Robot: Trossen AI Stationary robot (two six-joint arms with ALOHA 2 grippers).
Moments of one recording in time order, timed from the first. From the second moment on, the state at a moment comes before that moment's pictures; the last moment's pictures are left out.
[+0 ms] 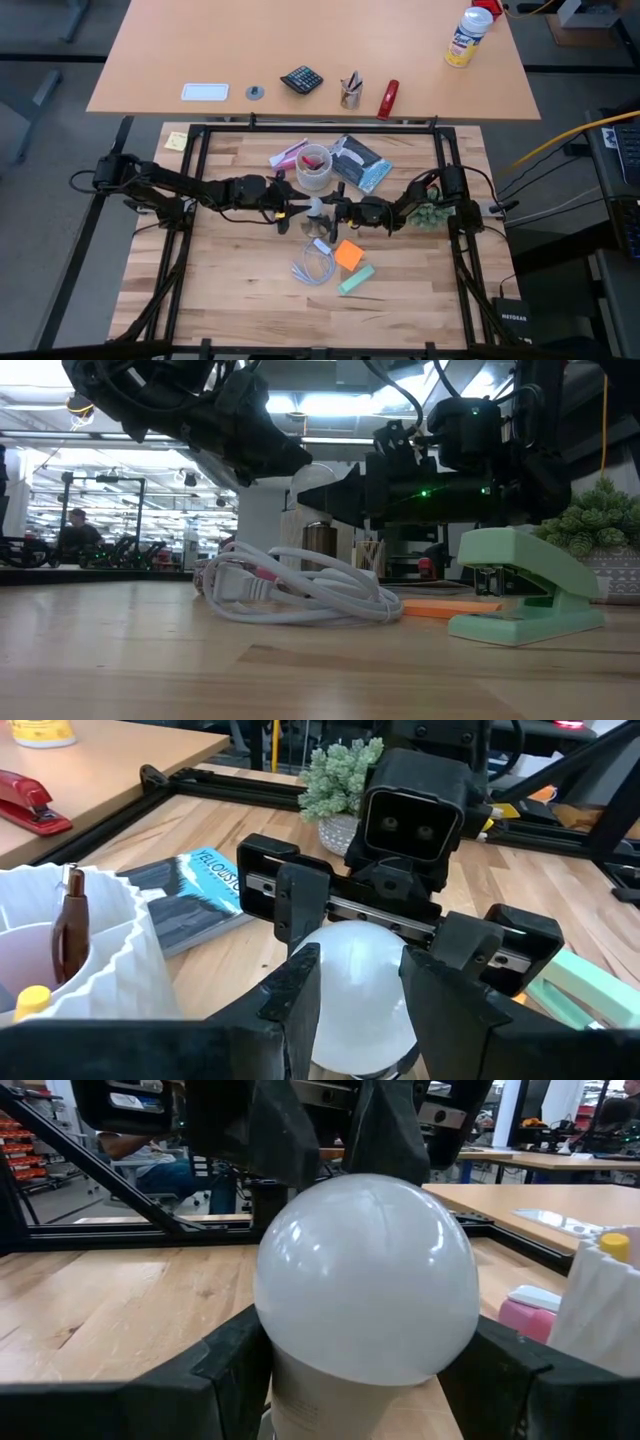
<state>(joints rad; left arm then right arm) 0.02 1.42 0.59 0.54 -0.08 -0.13 0.02 2.09 0.68 1.44 0.16 -0.03</state>
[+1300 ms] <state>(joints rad) 0.01 1.47 0.59 0.57 0.00 -0.15 0.02 2.09 0.73 1.34 0.25 -0.16</state>
